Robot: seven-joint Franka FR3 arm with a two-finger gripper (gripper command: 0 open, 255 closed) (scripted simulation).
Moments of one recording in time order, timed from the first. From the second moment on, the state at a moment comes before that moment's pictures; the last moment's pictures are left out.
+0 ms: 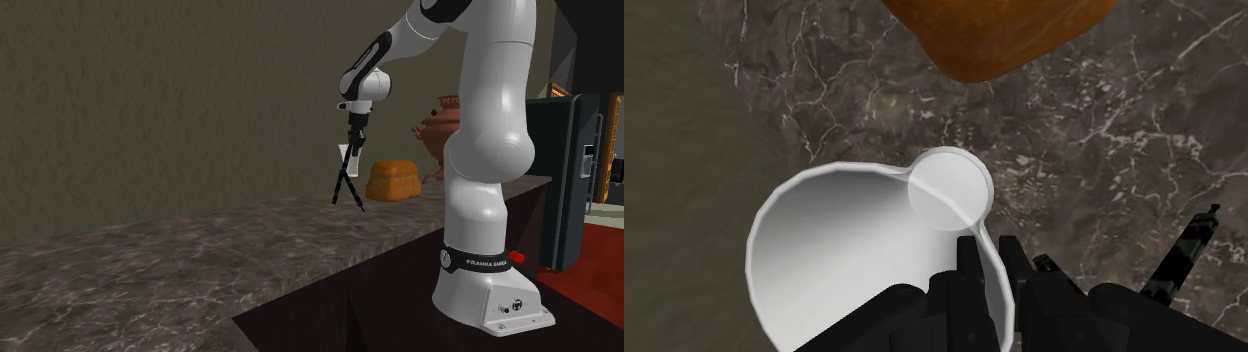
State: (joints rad) arm -0.31 -0.08 -1.02 -2.10 -0.11 2.31 -1.46
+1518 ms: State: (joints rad) arm -0.34 0.13 -1.01 -2.21 0.17 2.53 -1.65
